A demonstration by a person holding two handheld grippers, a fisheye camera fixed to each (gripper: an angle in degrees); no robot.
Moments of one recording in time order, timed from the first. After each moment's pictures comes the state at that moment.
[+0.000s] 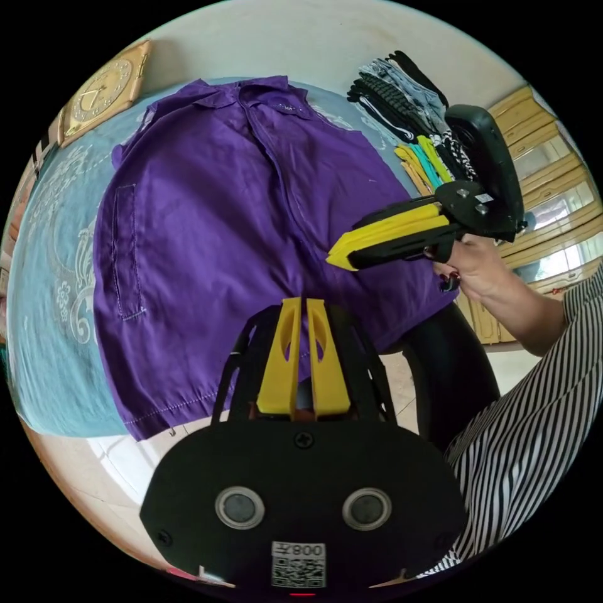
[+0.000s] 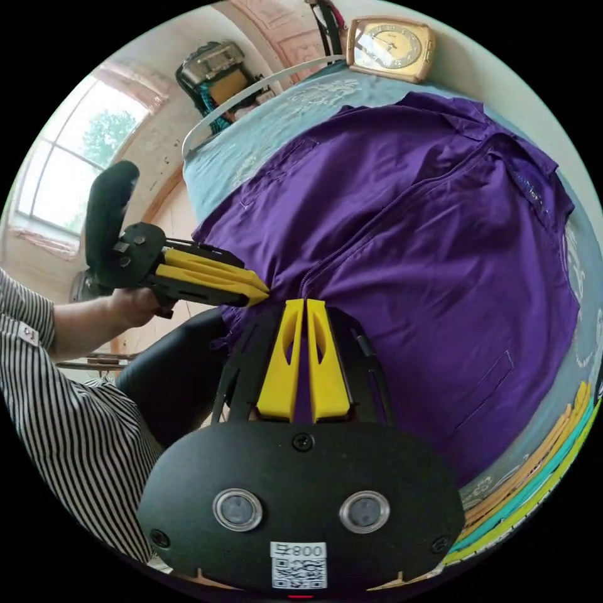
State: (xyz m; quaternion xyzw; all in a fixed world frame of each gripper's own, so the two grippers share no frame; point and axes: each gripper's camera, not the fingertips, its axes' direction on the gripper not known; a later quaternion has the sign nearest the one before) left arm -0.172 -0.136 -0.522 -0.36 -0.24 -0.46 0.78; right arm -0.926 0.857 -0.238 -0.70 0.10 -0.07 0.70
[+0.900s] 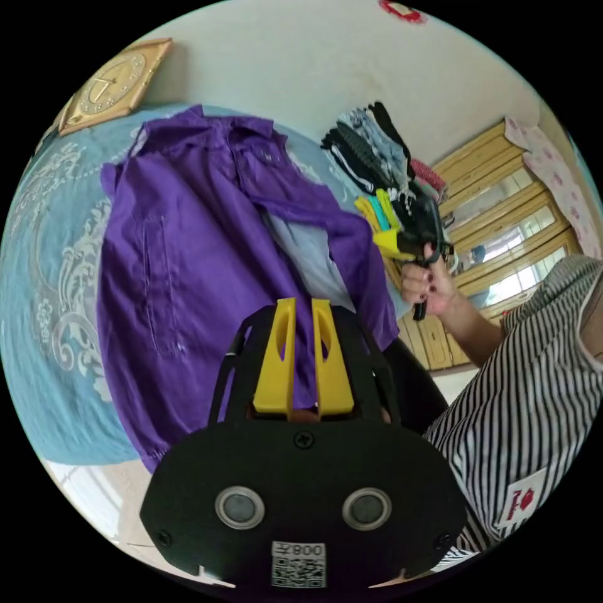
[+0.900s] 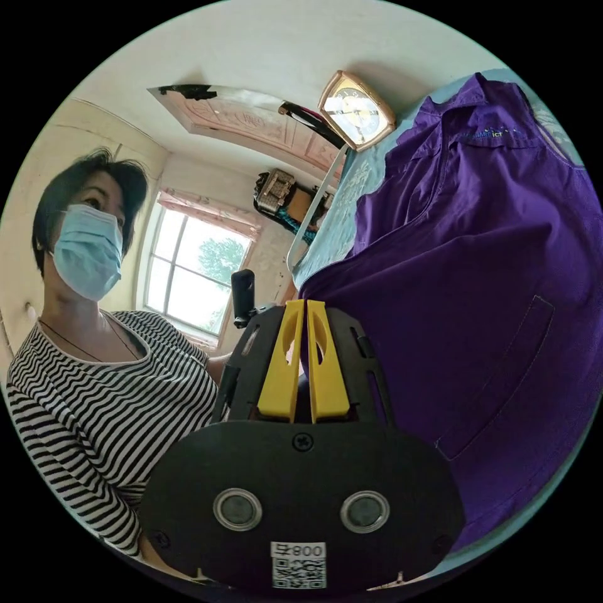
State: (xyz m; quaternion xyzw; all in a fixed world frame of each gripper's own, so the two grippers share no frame) left arm -0.261 -0.143 -0.538 -0.22 -0.19 -0.48 0.83; right arm -0.784 0.809 -0.400 -0.49 -0.11 0.22 0.83
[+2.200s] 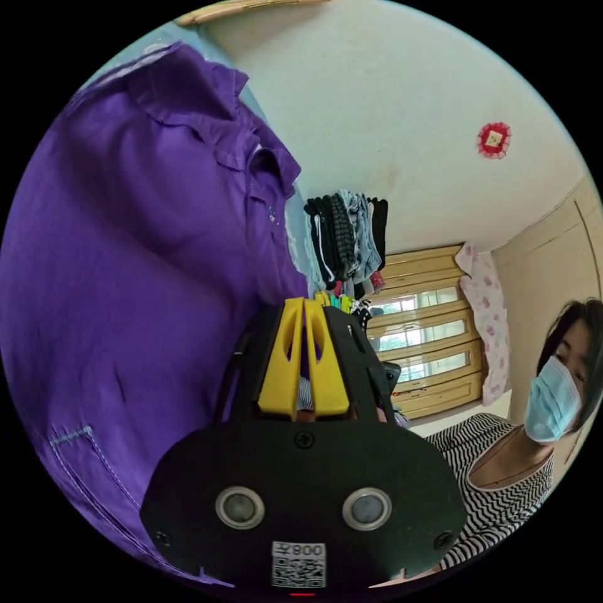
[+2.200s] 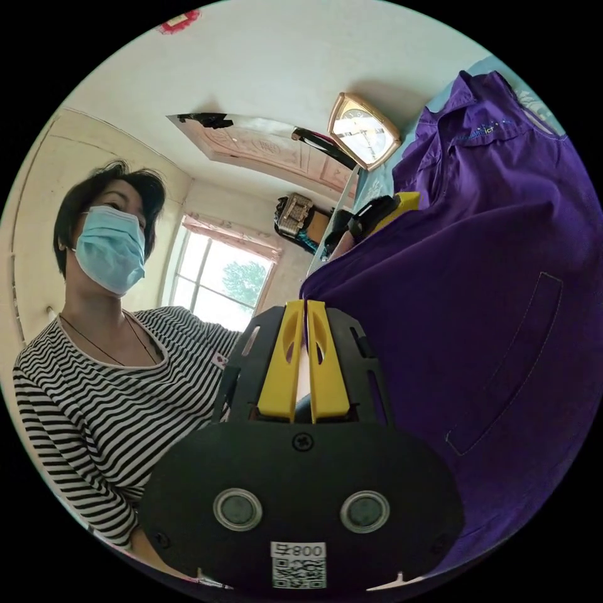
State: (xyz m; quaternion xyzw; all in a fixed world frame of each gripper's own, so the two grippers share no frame) left arm -0.539 -0.013 -0.558 0.02 -0.02 -0.62 0.79; right arm -0.724 0.913 -0.382 -0.43 -0.15 0.25 0.85
